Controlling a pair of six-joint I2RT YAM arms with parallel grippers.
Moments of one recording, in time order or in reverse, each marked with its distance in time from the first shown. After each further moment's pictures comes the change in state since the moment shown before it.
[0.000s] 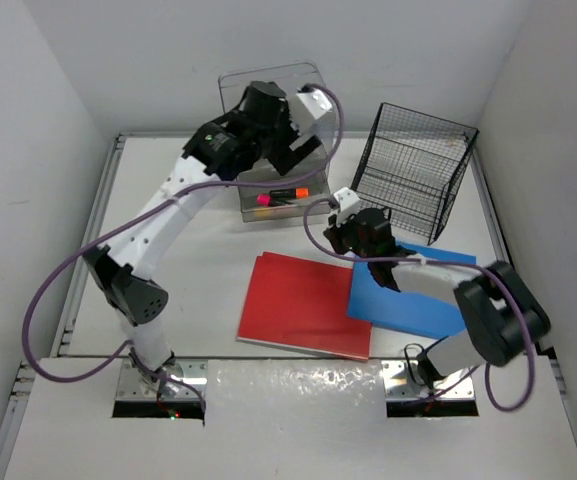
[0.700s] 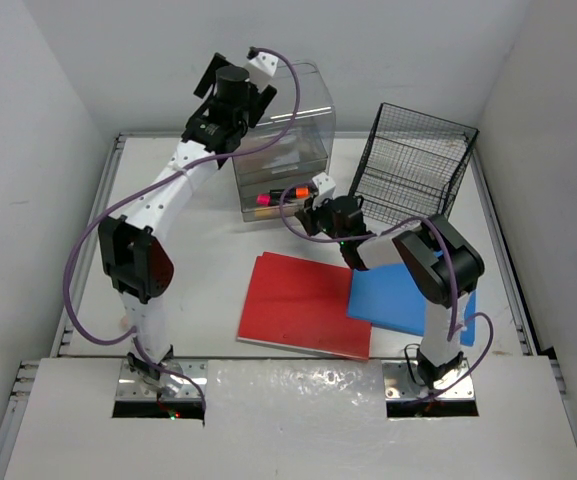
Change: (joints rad) left arm 0.251 0.115 -0.115 0.557 -0.281 0.021; right arm 0.014 0.507 0.249 0.417 -0.091 0.132
